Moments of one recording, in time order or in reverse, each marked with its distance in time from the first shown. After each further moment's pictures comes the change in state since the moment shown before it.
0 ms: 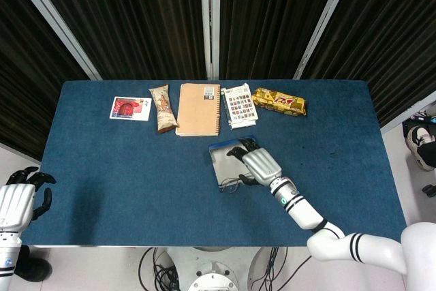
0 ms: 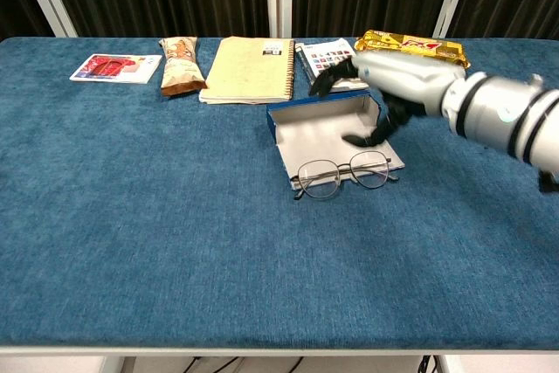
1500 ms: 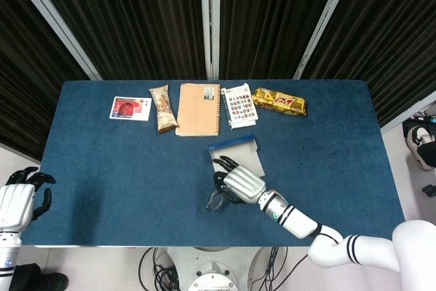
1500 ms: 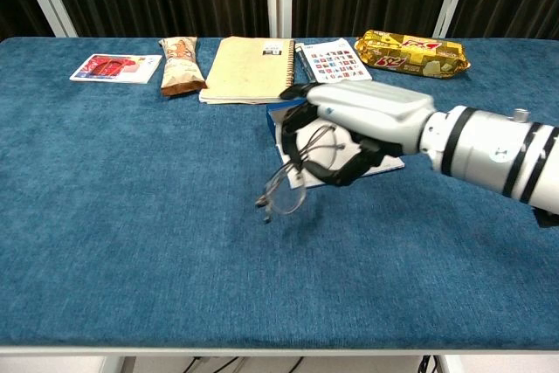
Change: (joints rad) left arm 0.001 0.001 0.000 -0.001 0.000 0.001 -0.002; right arm 0.054 -0.026 -0.068 0.014 -0.303 0.000 0.161
